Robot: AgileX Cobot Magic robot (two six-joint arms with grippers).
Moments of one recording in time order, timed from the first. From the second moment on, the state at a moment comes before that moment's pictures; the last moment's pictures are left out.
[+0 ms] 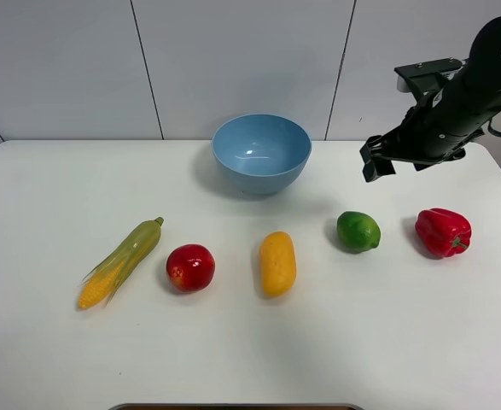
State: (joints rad) left arm -0.08 0.00 -0.44 0.08 1.09 -0.10; right arm 0.22 1.62 -1.17 0.03 0.78 -0.04
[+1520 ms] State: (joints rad) left arm -0.08 0.00 -0.44 0.08 1.09 -0.10; right arm 0.26 1.92 -1.12 0.01 0.70 -0.05
